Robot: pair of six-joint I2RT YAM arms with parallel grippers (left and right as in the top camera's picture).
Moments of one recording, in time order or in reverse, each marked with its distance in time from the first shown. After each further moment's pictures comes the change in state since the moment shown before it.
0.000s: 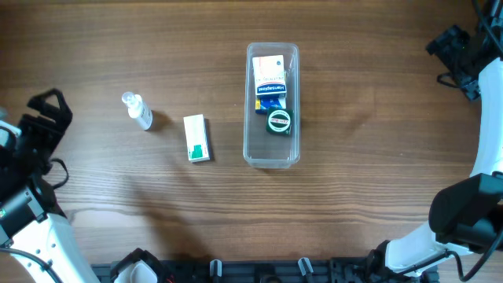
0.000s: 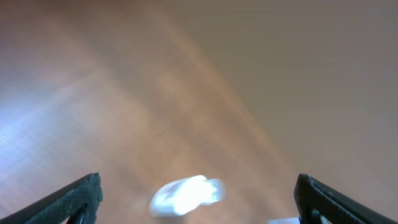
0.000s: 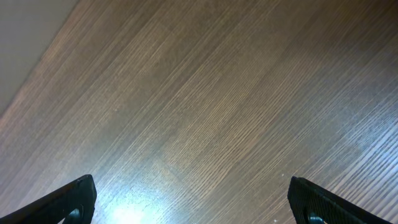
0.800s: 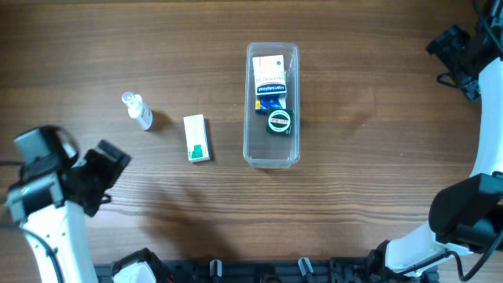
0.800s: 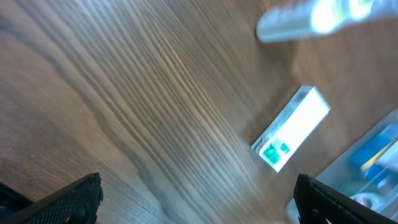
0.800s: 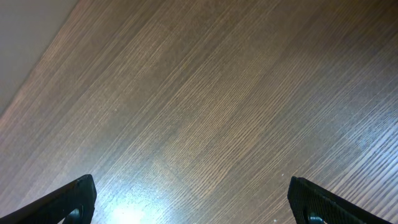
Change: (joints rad) left arm -0.267 0.039 -0.001 -0.618 -0.232 -0.046; right arm 0.000 0.000 0.000 0.000 0.000 0.000
